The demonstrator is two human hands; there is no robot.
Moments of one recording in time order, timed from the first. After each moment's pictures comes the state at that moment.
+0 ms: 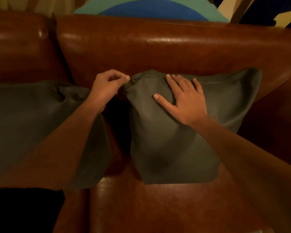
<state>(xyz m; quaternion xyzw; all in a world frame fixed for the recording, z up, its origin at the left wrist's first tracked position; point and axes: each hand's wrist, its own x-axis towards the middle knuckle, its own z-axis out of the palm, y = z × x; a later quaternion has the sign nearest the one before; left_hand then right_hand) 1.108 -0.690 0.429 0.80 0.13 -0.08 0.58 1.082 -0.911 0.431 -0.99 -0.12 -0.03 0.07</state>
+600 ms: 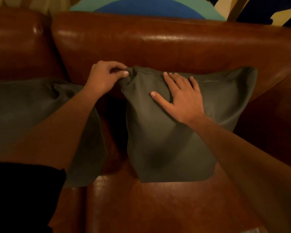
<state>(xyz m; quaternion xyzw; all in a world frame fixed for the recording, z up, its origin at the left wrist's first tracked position) 1.127 -0.691 0.434 0.91 0.01 -0.01 0.41 1.081 -0.915 0.430 -0.99 -0.12 -0.04 0.07</state>
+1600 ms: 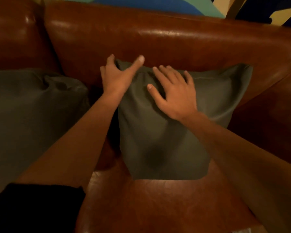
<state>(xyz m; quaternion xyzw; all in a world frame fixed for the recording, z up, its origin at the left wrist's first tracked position) 1.112 -0.750 0.433 0.80 0.26 0.02 0.55 1.079 -0.913 0.434 -0.98 -0.15 -0.06 0.08</state>
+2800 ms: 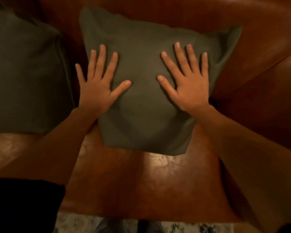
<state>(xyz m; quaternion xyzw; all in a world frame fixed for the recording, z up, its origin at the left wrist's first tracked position) 0.976 -0.802 0.350 0.98 0.02 0.11 0.14 1.036 -1.039 0.381 -0.95 -0.26 -0.18 0.03</state>
